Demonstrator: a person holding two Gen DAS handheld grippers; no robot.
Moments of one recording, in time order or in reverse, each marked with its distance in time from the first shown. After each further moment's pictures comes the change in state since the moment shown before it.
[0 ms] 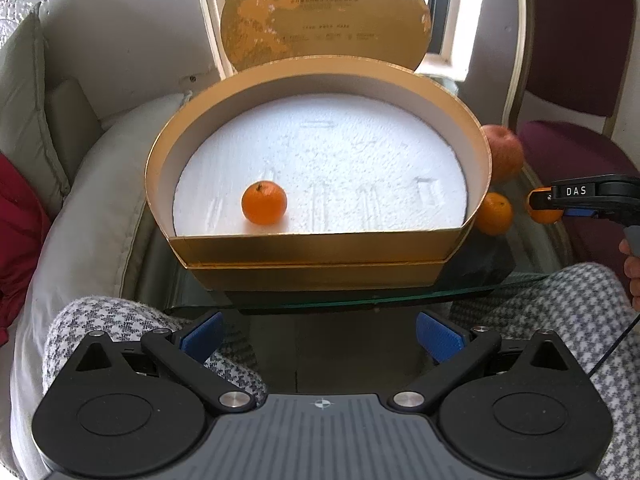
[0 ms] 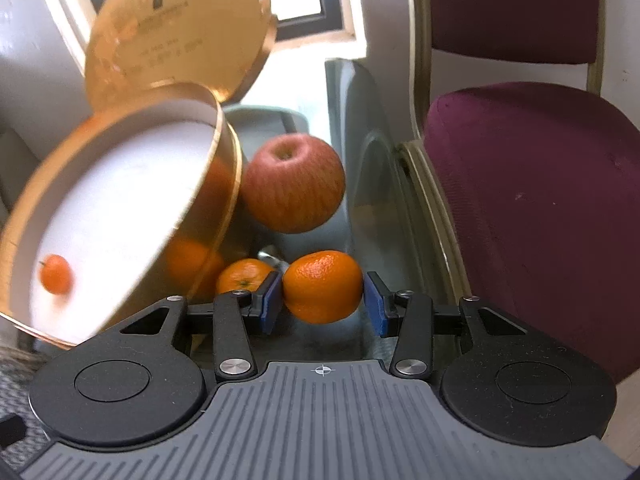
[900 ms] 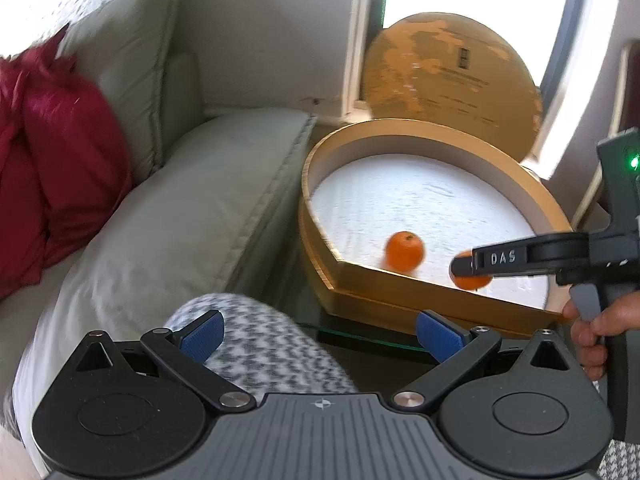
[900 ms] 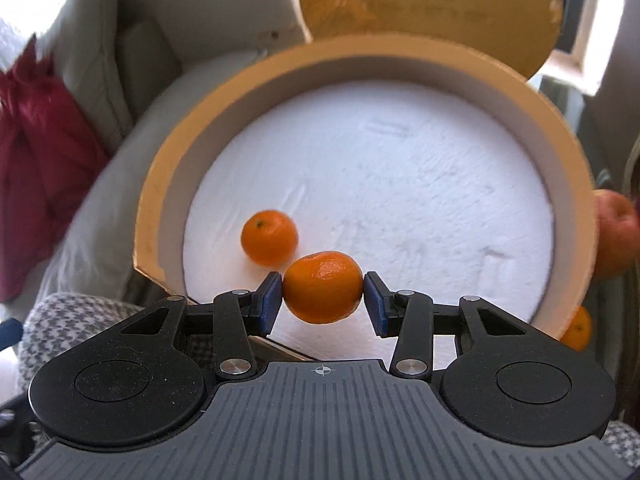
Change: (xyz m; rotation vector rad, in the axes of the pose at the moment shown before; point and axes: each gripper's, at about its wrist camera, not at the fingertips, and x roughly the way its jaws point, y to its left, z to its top) left arm -0.026 0.114 -0.017 -0.300 -0.118 0.091; right arm 0.043 0.231 -0.012 -0.337 0.174 0.221
